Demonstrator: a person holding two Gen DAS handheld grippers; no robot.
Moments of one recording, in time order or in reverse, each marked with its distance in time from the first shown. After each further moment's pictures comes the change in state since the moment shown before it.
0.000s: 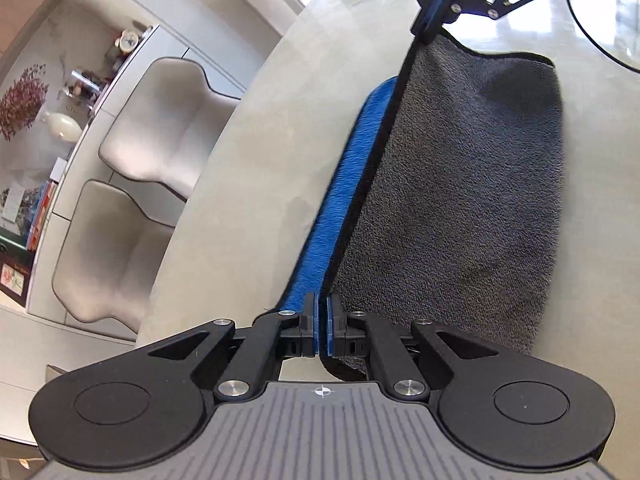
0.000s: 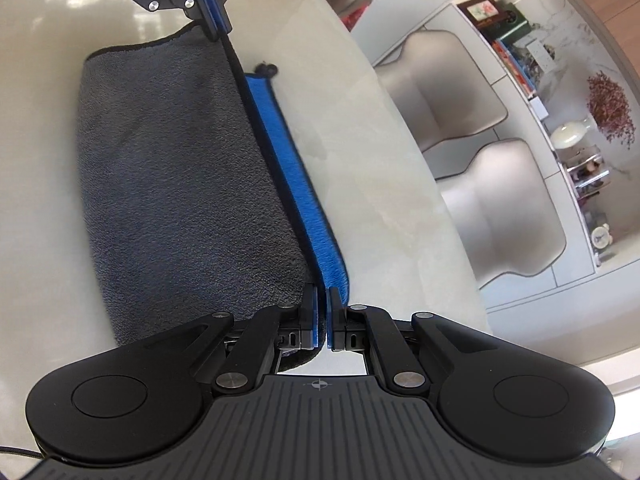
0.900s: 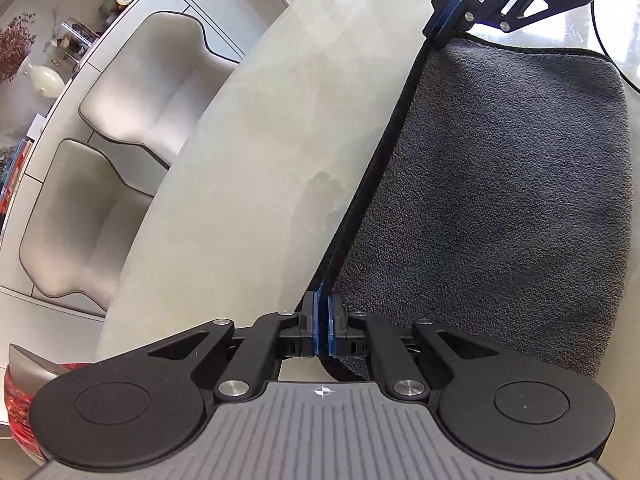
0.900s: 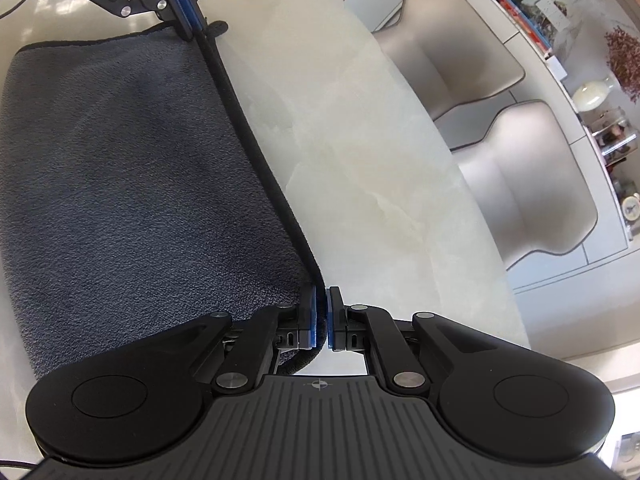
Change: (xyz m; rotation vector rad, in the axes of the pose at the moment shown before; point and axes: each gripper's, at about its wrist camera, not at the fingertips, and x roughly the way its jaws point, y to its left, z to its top) left arm 0.063 0.029 -0.008 -0.072 0.064 -0.072; right arm 0.086 -0.037 -0.007 0.057 0.052 0.060
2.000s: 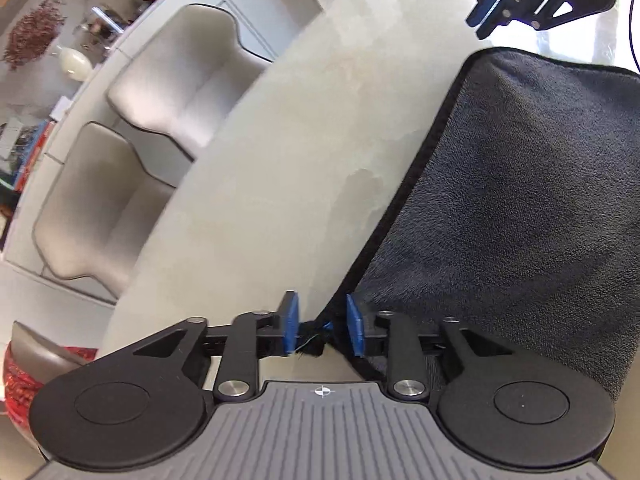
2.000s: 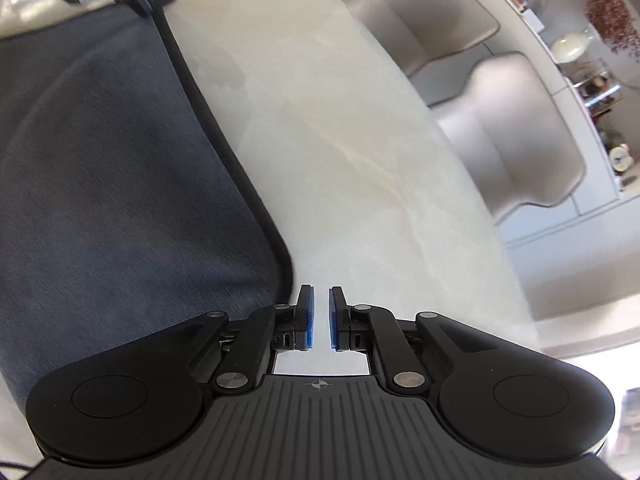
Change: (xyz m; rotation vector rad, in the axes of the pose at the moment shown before) left arm -0.008 0.002 -0.020 -0.095 -0.019 0.078; right arm 0.010 -0.020 -0.011 0.106 0.080 -0.051
